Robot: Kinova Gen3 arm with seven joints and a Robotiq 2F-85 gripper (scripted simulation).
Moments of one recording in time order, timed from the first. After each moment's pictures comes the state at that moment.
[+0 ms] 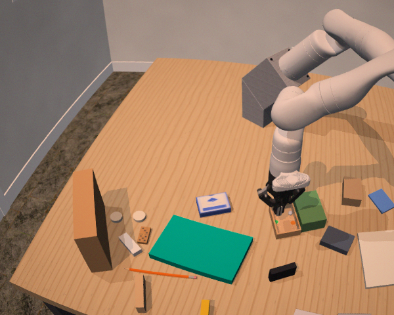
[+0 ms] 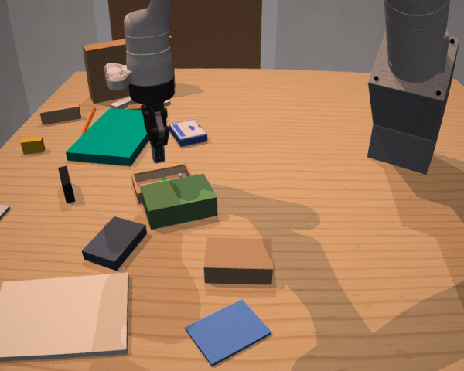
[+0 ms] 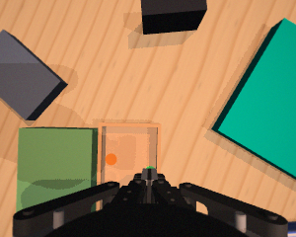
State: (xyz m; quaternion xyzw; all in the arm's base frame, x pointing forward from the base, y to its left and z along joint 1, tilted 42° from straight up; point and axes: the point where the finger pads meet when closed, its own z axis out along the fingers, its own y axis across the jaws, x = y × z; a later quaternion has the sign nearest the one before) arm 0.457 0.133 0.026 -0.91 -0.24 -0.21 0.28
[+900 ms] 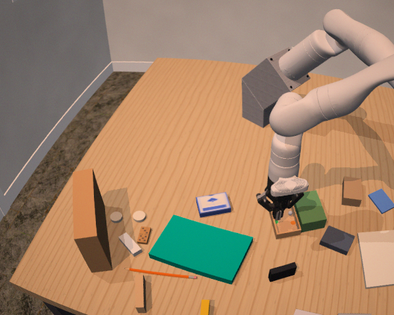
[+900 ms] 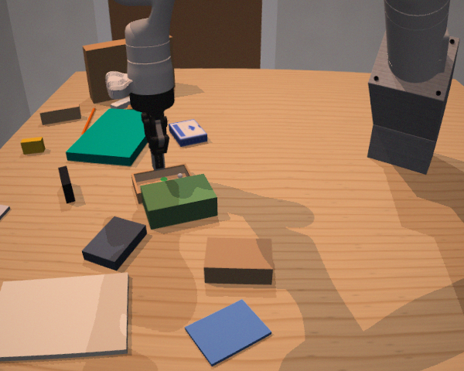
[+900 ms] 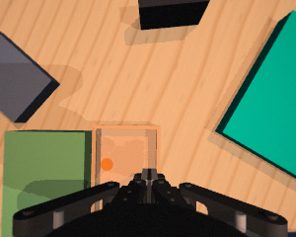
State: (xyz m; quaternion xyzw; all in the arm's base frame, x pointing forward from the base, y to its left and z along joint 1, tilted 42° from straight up) arm 0.463 0.142 0.014 -0.90 -0.23 -0.22 0.28
